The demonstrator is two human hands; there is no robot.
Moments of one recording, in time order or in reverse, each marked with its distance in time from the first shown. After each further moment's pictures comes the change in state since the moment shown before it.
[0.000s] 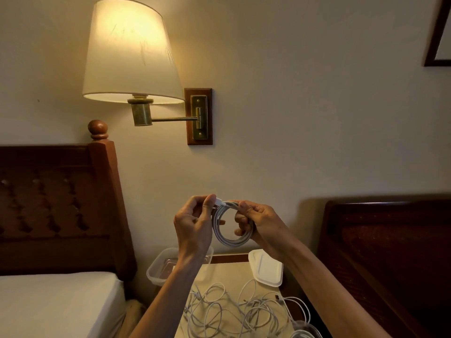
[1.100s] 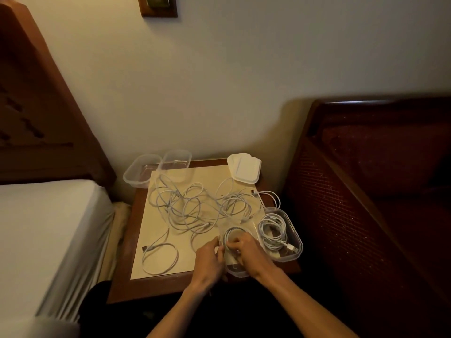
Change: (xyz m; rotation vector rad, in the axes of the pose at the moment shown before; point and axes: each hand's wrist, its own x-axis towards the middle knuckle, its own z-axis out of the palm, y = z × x) left_hand -0.250 -0.177 -0.048 0.663 -0.571 -0.528; right_hand -0.159 0.278 -0.037 -0.944 0.086 0.348
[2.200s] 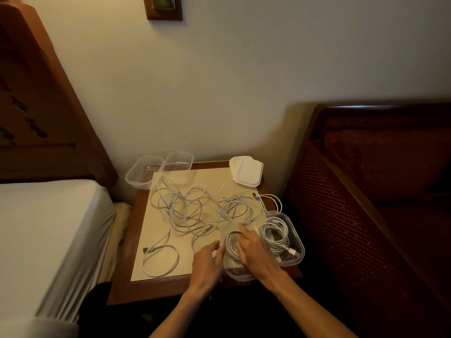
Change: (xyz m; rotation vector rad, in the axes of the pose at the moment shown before) left_hand 0.000 -0.005 -0.001 -0.101 0.036 -0.079; right_hand 0.012 0.011 0.000 -0.368 0.089 -0.205
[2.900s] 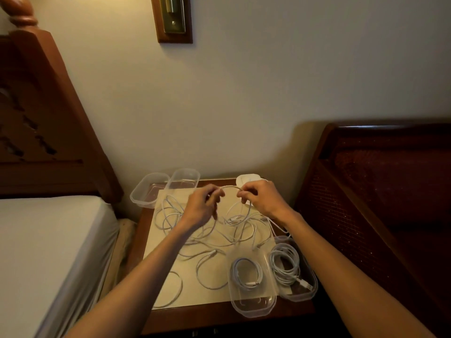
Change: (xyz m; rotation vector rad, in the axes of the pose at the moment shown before) left_hand 0.131 0.112 -0.085 -0.045 -0.035 0.287; right_hand 0.139 -0.001 -0.133 0.457 0.058 0.042
